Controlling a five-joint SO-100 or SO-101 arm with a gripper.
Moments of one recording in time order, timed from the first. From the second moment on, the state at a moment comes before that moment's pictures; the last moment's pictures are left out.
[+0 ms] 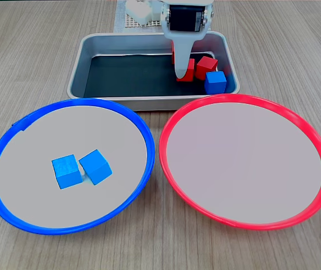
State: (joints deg) arm -7.0 93.4 113.9 72.5 16.3
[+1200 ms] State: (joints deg) arm -8.5 90.3 92.7 90.2 -42.7
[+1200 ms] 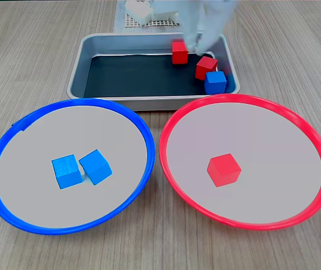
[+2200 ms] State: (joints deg) arm -8.4 97.9 124.2 77.0 -86.0
